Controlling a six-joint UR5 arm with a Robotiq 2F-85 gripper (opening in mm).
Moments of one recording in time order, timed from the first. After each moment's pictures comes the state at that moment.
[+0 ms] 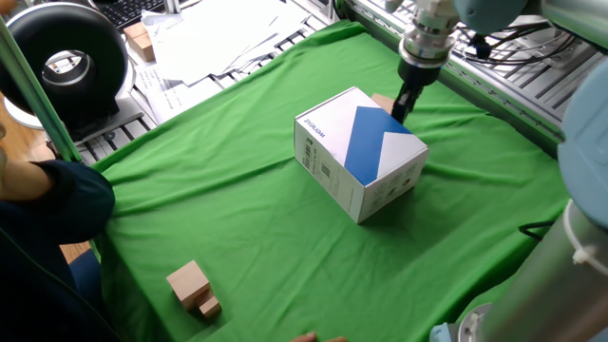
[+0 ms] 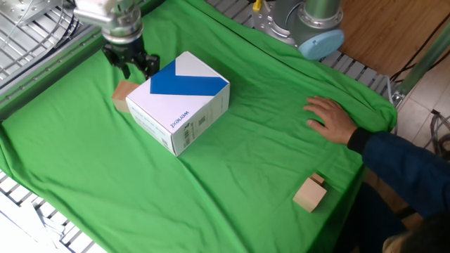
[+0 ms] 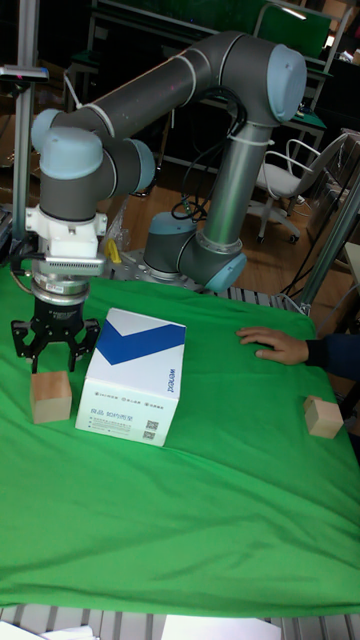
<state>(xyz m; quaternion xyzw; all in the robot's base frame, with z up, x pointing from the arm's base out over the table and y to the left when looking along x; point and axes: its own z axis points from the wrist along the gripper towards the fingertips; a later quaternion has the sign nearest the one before) 0.490 -0.179 0.037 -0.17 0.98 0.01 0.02</state>
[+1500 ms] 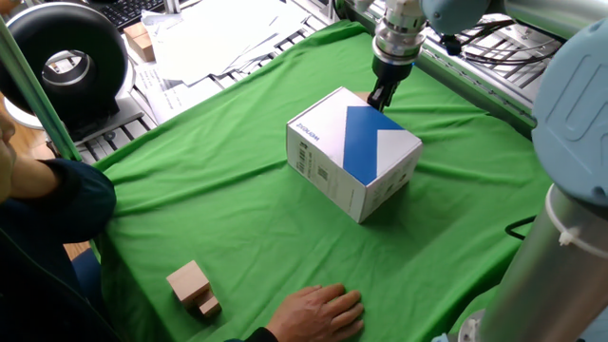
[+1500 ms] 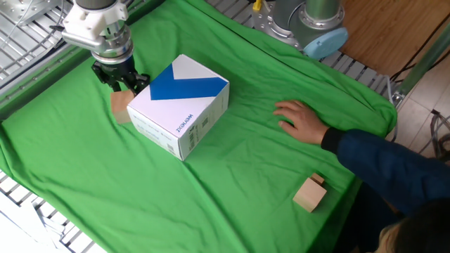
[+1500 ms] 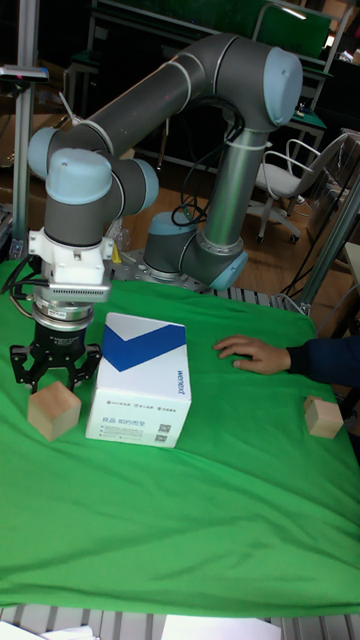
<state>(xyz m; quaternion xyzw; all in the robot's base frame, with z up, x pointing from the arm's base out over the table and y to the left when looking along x) 0.536 -0.168 0.029 -0.17 0.98 -0.01 0.03</state>
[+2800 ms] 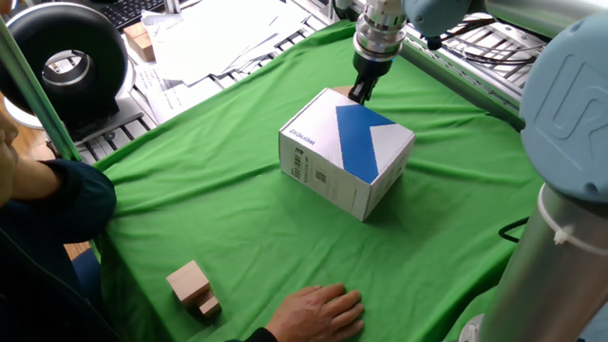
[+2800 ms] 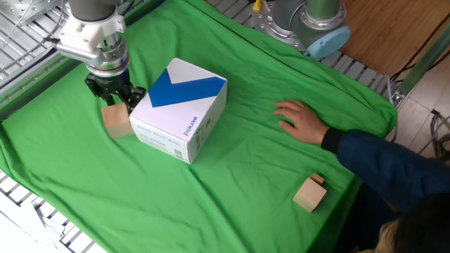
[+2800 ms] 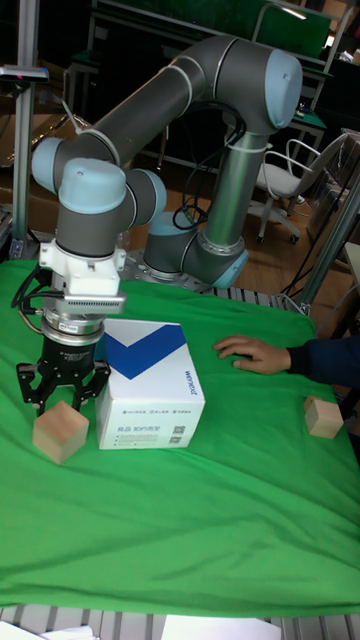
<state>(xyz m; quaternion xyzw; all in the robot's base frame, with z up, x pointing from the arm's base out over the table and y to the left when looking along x) 0.576 -0.145 0.032 -0.19 0.98 -0.01 0.06</state>
